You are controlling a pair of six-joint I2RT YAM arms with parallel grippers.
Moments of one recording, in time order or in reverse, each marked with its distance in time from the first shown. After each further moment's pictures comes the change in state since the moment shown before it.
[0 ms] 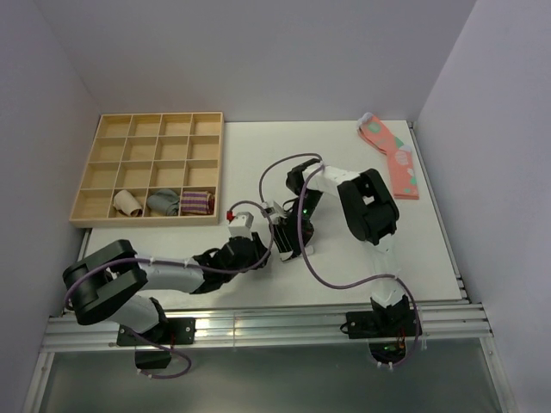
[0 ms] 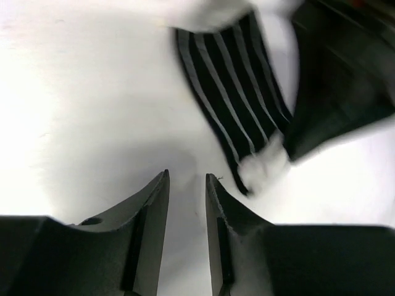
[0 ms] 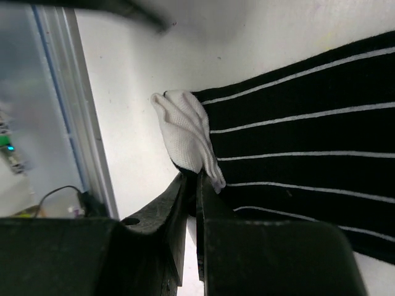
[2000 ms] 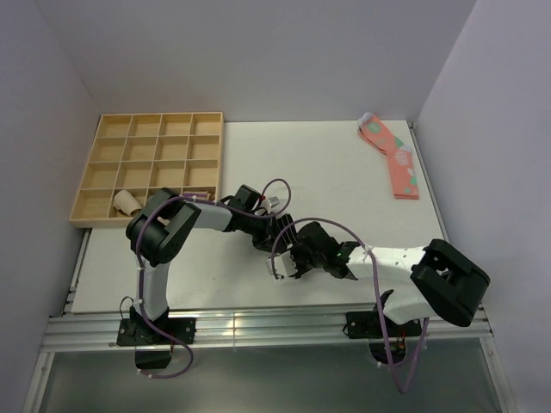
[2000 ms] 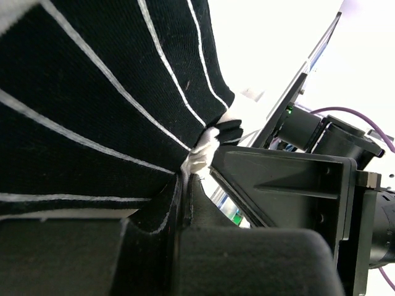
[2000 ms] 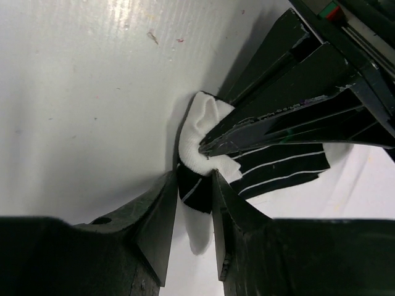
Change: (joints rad) left arm 0.334 0.534 0.552 -0.395 1.140 0.101; right arm 0.351 -0.824 -1.041 1.301 0.536 -0.069
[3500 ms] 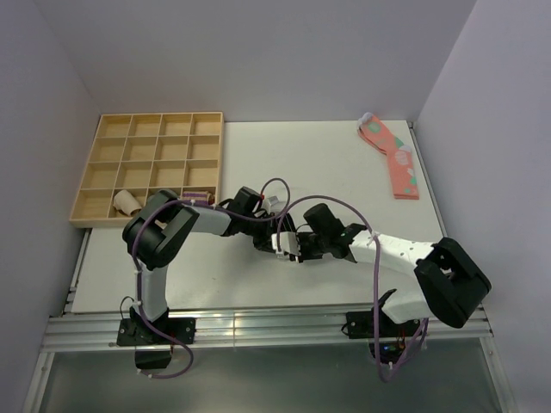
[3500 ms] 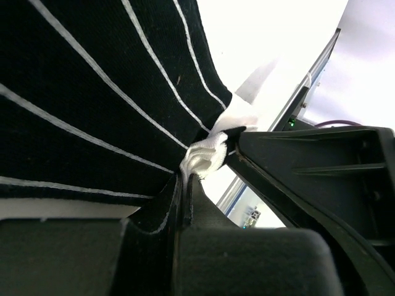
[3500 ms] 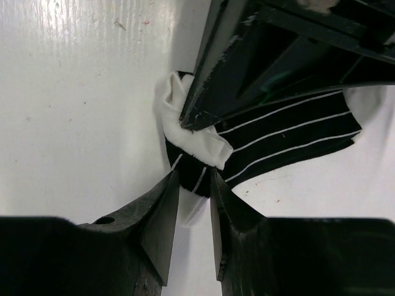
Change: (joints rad) left arm -0.022 -0.043 -0.056 0.098 -0.073 -0.043; right arm -0.162 0.006 0.148 -0.242 -0.179 0.163
